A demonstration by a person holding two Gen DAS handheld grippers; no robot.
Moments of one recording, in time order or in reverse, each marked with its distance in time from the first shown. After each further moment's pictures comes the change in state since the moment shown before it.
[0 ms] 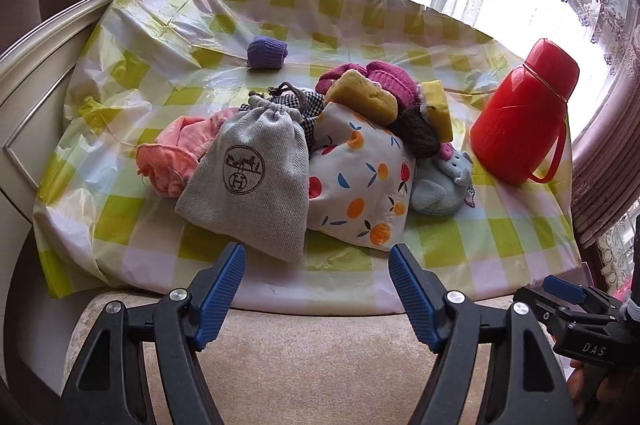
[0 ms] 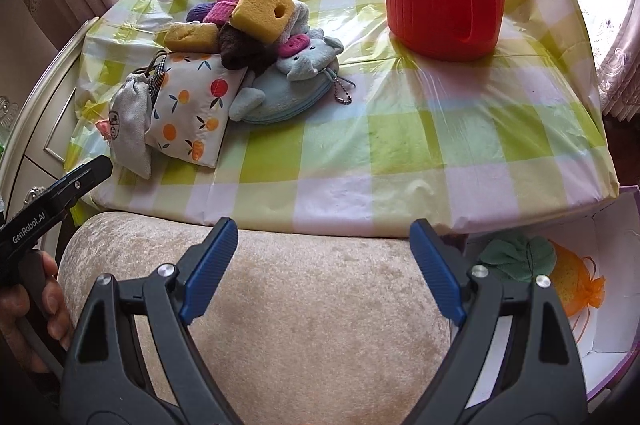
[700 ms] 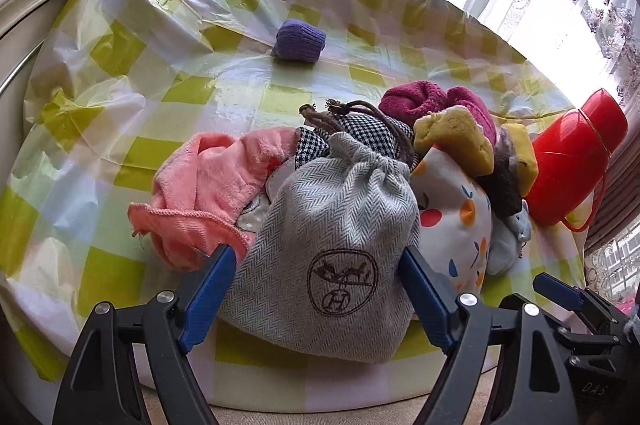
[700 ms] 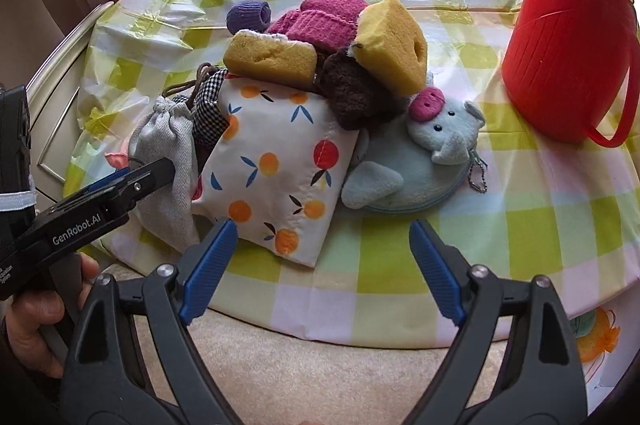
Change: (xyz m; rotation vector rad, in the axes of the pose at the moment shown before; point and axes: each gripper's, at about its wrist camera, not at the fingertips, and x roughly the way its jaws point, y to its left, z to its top) left arm 0.077 0.065 0.051 -0.066 0.067 -0.083; right arm 0.059 0.103 0.062 -0.081 -0.025 0.002
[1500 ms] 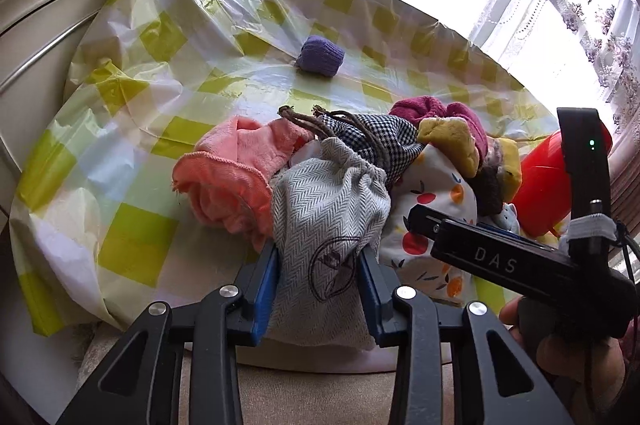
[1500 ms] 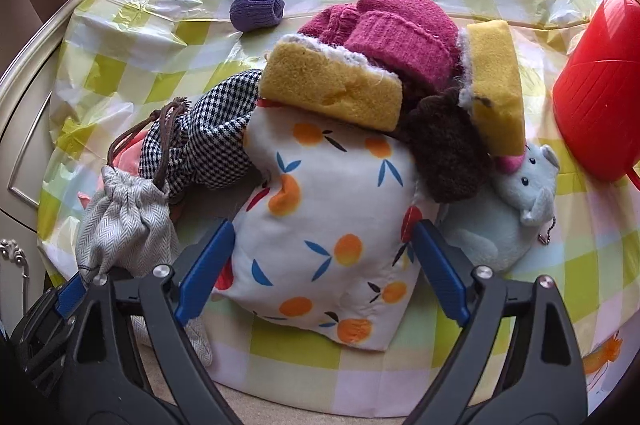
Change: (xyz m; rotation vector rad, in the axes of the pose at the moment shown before) left arm -0.040 0.017 -0.037 -0.085 -0.093 -0.004; right arm 0.055 0.053 0.036 -0.024 0.018 -0.054
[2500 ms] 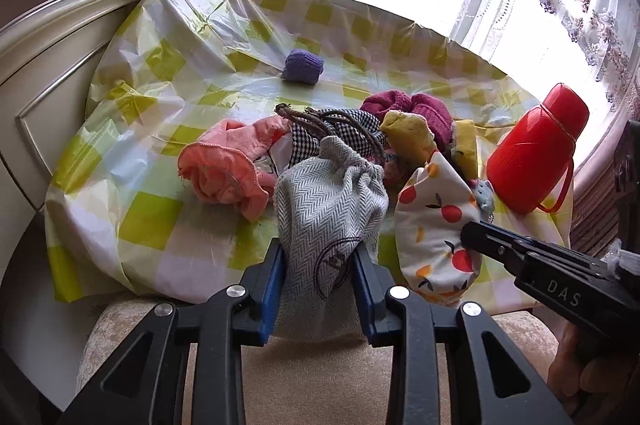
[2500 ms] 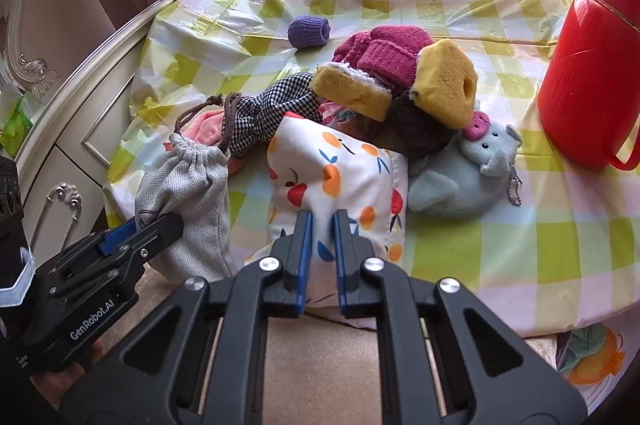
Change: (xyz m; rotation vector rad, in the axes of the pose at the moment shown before) left arm -0.041 -0.031 -0.026 0.080 -0.047 0.036; right arm -0.086 -0.032 -0.052 -0.068 -0.104 0.178
